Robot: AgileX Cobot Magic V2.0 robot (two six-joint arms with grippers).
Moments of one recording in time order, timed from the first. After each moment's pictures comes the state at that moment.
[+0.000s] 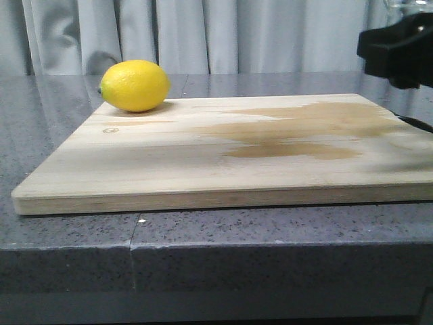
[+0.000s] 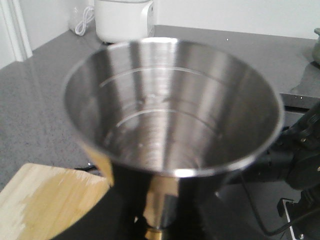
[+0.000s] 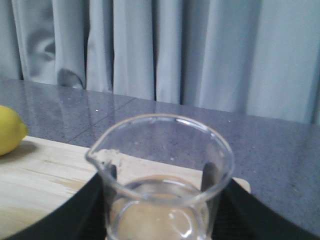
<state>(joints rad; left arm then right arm) -0.57 1.49 -1.29 -1.43 0.88 1.51 0.38 1.32 -0.31 0.16 -1.01 -0.20</state>
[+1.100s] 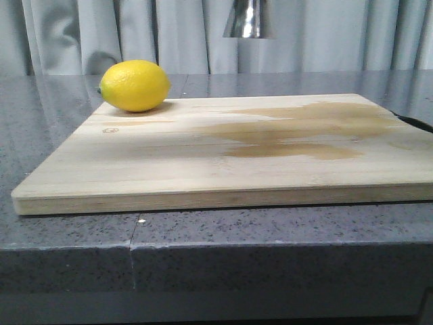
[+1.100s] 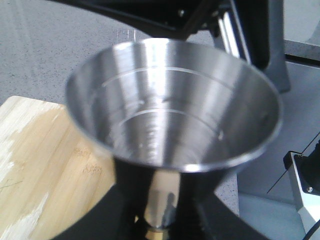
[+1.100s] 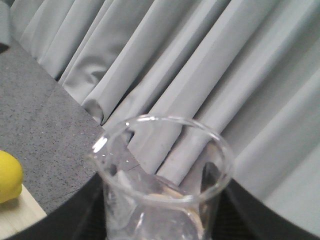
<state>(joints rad) -0.57 1.62 -1.28 -1.33 0.89 1.49 0.38 1.20 -0.87 -0.31 -0.35 -0.35</state>
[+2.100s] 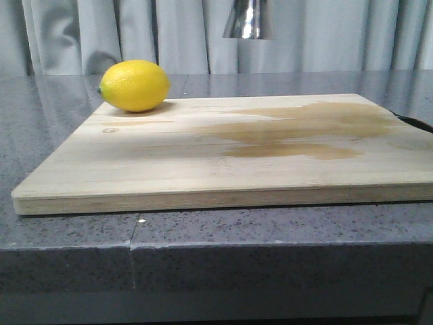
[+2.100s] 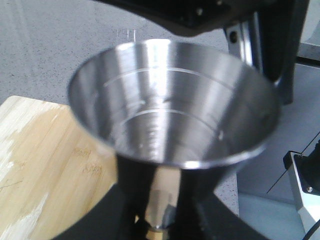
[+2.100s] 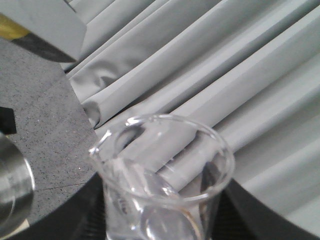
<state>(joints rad) -0.57 1.62 -1.28 -1.33 0.89 1.49 0.38 1.18 -0.90 -0.60 -0.36 -0.35</state>
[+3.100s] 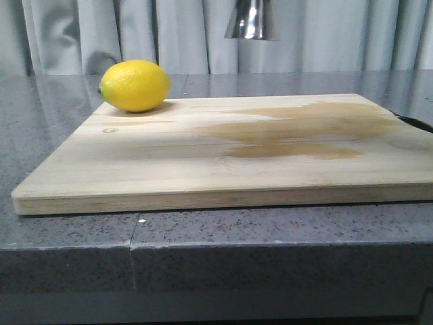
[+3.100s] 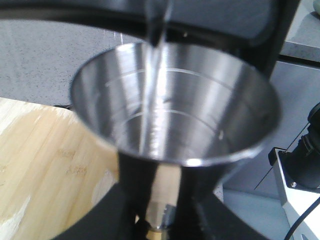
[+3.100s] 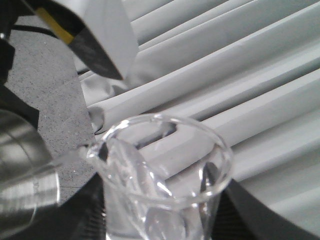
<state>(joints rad) -0.57 1.62 -1.28 -1.33 0.94 1.49 0.38 1.18 -0.90 -0.80 -0.41 -0.35</state>
